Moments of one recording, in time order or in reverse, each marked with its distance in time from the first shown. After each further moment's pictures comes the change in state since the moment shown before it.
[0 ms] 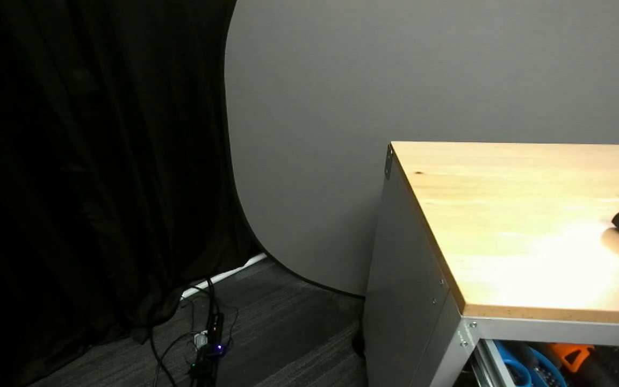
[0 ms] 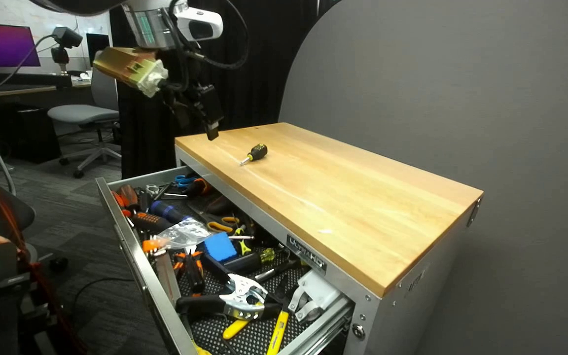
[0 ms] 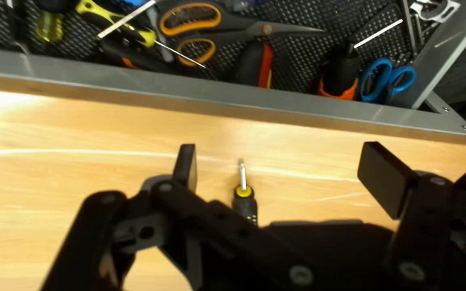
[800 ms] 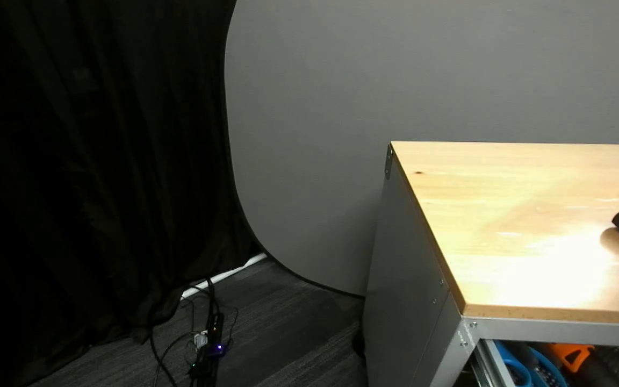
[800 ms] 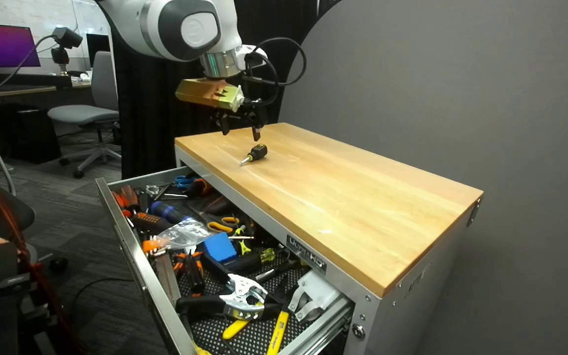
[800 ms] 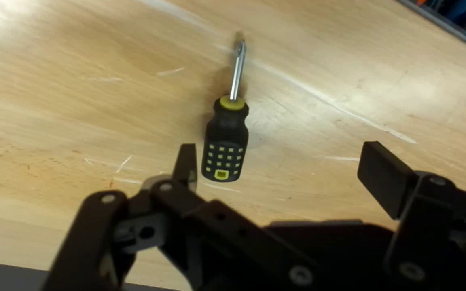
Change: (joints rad) arm -0.014 0.450 0.050 0.461 -0.148 0.012 -0.074
